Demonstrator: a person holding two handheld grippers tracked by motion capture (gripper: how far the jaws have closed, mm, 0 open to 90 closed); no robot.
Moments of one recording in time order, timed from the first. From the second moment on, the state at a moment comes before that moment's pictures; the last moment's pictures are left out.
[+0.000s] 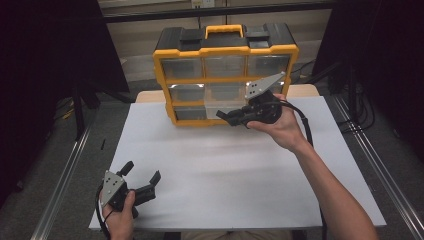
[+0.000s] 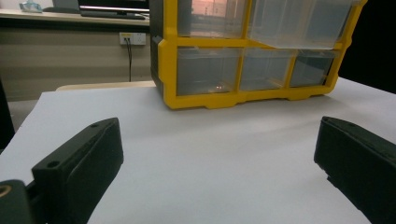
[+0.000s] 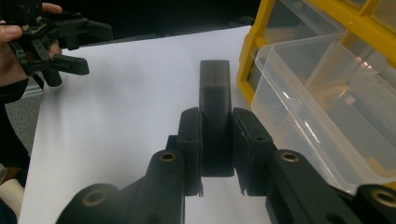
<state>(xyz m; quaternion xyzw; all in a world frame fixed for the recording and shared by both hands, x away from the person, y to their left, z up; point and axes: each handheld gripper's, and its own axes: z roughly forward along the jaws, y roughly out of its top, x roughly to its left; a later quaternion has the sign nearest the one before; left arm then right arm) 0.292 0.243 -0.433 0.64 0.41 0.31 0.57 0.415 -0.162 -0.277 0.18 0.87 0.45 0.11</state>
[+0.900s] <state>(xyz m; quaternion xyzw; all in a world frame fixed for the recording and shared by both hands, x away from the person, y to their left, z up) 0.292 0.242 -0.433 0.64 0.41 0.30 0.57 0.433 -0.159 -0.246 0.18 0.87 0.44 0.13</state>
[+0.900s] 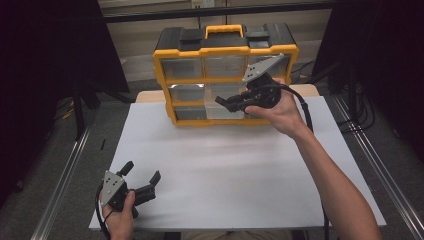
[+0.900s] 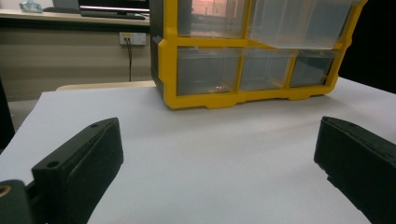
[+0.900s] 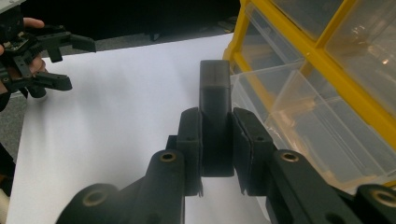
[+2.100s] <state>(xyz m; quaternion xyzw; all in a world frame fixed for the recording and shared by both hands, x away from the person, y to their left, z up) 0.291 0.243 -0.432 0.64 0.41 0.31 0.57 0.476 -0.153 -0.221 0.21 0.89 0.38 0.14</state>
